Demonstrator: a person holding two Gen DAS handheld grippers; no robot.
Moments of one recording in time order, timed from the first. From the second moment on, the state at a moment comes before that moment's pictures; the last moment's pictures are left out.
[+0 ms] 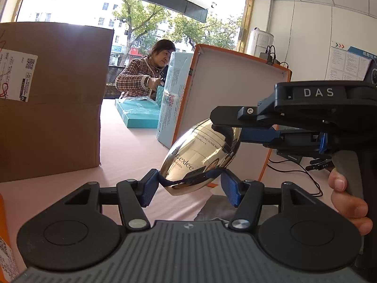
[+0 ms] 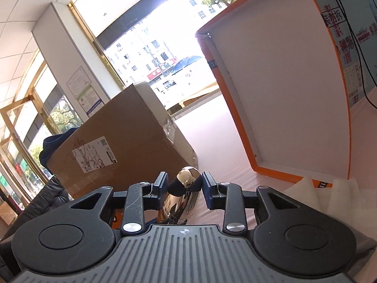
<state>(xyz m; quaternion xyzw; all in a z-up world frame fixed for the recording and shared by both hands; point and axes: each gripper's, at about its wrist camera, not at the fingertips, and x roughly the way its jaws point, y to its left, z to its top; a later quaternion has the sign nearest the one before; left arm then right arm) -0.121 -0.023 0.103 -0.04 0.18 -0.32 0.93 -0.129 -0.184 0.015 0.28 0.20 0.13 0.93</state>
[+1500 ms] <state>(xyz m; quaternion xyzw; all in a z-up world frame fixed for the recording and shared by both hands) -0.149 0.284 0.102 -0.10 0.27 -0.04 0.96 -0.063 0.183 0.026 0.17 0.28 0.37 0.87</state>
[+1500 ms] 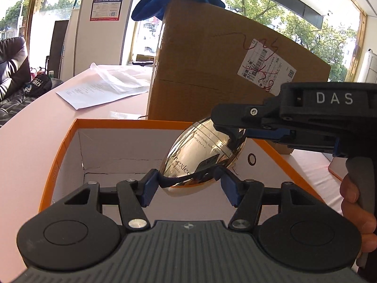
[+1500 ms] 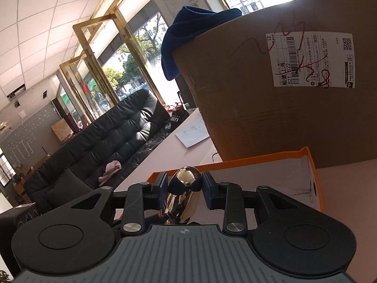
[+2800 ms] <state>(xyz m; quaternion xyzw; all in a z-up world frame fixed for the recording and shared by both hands) -0.078 0.264 0.078 -0.04 0.50 -0.02 0.87 -0.016 0.192 -0.021 0.11 0.45 0.28 0.84</state>
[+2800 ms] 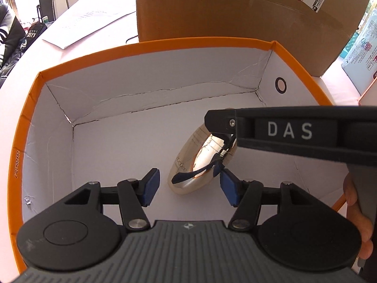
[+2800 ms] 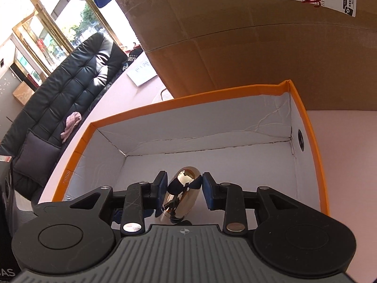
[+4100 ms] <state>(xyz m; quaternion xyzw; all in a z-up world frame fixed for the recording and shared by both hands) -0.114 0.264 0.131 -0.06 0.42 0.01 0.91 -0.027 0.149 0.022 0.19 0.39 0.34 0.84</state>
